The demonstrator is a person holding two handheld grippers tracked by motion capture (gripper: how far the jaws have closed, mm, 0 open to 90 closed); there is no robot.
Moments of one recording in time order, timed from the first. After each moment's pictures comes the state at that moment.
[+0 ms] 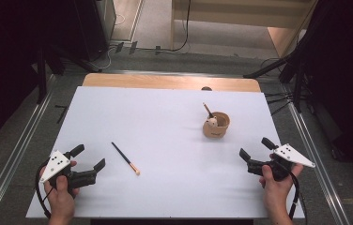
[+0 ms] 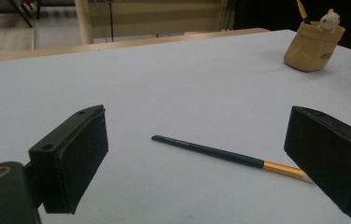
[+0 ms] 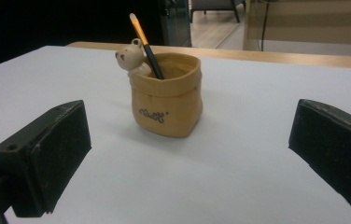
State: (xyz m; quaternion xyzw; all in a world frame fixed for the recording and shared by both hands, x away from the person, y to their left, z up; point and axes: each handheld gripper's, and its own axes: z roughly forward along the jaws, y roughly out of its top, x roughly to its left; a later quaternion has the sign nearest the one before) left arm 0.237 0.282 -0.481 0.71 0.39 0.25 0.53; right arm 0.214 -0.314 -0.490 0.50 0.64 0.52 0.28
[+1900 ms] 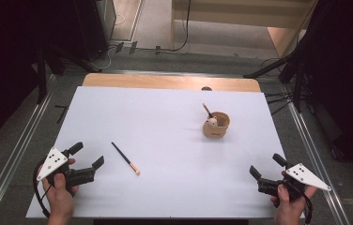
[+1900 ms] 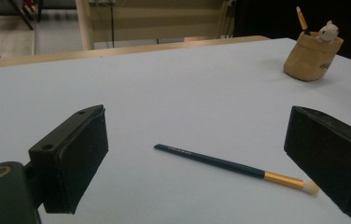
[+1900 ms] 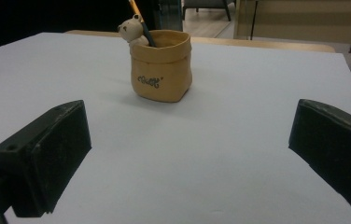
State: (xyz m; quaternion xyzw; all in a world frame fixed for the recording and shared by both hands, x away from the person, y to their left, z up) left arm 0.240 0.281 -0.471 0.71 0.39 0.24 0.54; right arm 0.164 -0.330 -0.499 0.50 0.64 0.51 0.29
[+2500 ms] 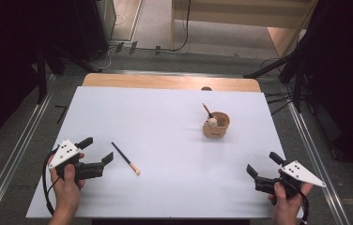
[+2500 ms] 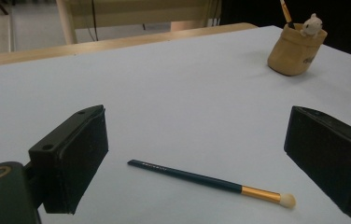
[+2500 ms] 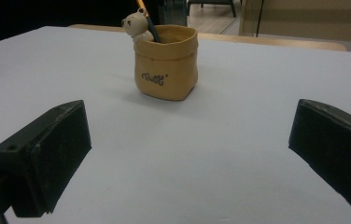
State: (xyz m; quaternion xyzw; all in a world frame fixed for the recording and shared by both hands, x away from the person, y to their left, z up) left arm 0.254 0.256 -0.455 0.74 0.37 0.21 0.51; right arm 0.172 -0.325 -0.500 0.49 0.65 0.50 0.28
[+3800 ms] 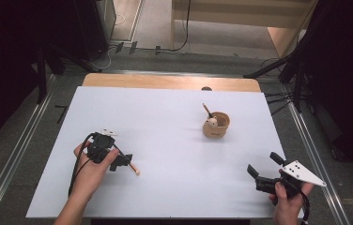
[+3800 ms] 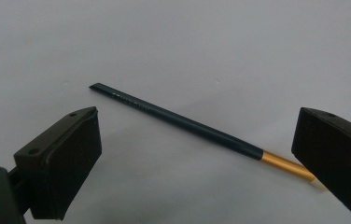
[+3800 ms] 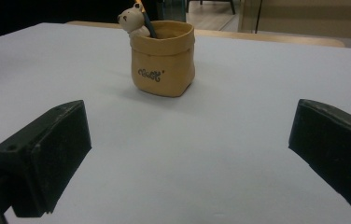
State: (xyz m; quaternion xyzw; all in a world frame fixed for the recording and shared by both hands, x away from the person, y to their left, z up) left arm 0.308 0.188 -0.469 0.82 0.51 0.09 0.25; right arm 0.172 -0.328 -0.502 0.49 0.65 0.50 0.28
